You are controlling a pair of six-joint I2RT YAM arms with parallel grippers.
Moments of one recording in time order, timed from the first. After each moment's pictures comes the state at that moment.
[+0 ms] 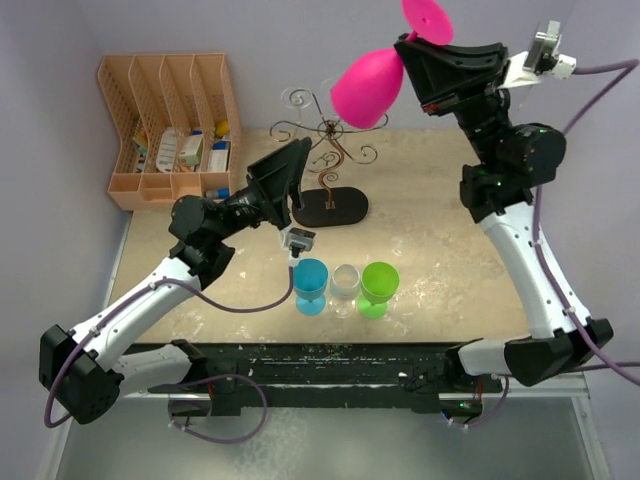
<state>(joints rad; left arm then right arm) -0.63 1.13 0.96 0.76 0.62 1.94 0.36 1.37 1.58 0.82 -0.46 0.75</state>
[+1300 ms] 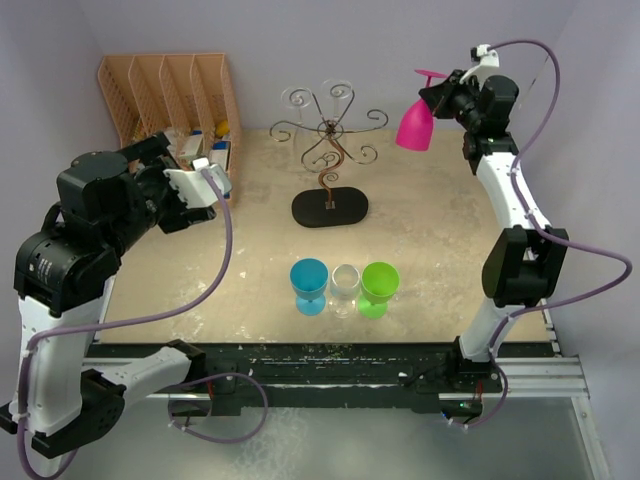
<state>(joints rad) -0.45 1.07 1.87 -1.15 -0.16 0.94 -0.02 1.81 1.70 0.08 -0.37 0.29</state>
